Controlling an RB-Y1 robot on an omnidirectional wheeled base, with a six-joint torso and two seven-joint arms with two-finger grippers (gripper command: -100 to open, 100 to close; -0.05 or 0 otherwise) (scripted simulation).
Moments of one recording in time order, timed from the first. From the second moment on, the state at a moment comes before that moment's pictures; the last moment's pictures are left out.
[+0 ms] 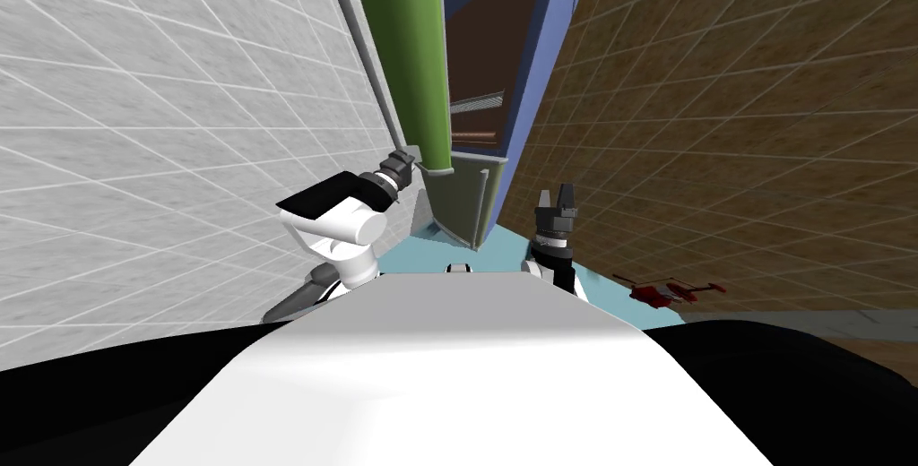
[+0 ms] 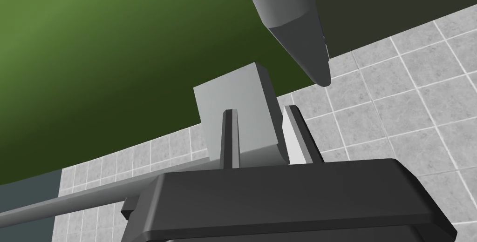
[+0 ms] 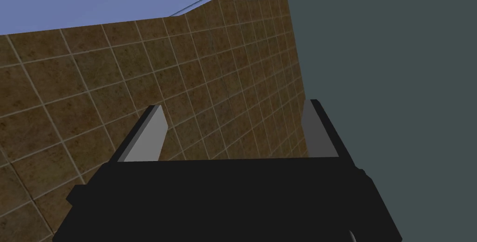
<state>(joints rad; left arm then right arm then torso) -0.31 0.29 0.00 -2.62 0.14 1.19 -0.15 0.51 -0.05 -0.07 -2.31 0.00 -0.62 0.11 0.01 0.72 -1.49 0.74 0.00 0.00</state>
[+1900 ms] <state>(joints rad) -0.34 0.27 -0.11 -2.62 0.30 1.15 -0.17 0.51 -0.05 -0.07 -2.31 0.00 -0.62 0.11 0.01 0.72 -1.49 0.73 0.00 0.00</state>
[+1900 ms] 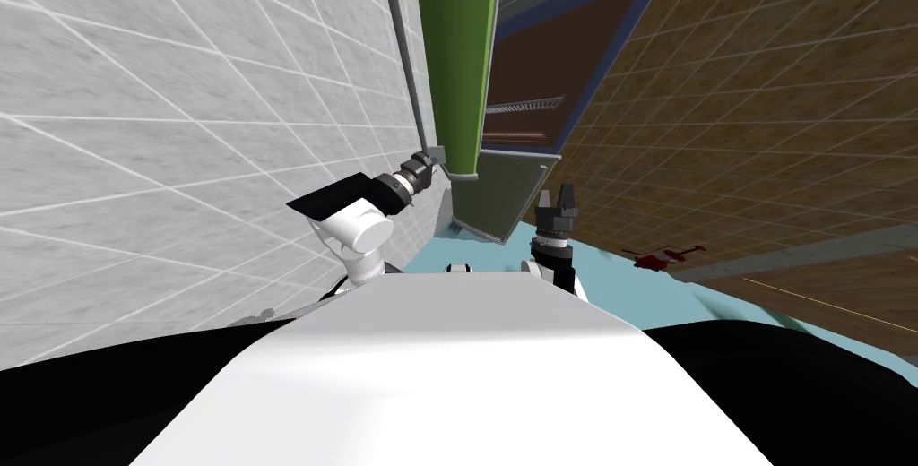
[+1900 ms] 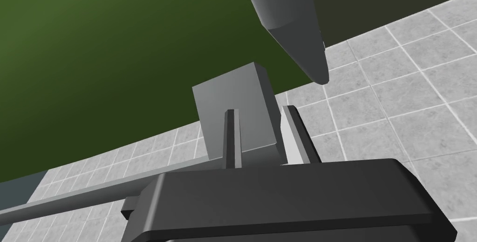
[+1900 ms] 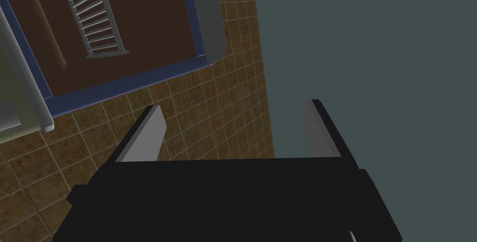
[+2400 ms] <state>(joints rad) -0.34 0.27 -0.13 -2.62 0.35 1.15 -0.18 0.51 -0.05 -0.07 -2.31 0.00 -0.62 0.11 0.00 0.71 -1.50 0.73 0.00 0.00</state>
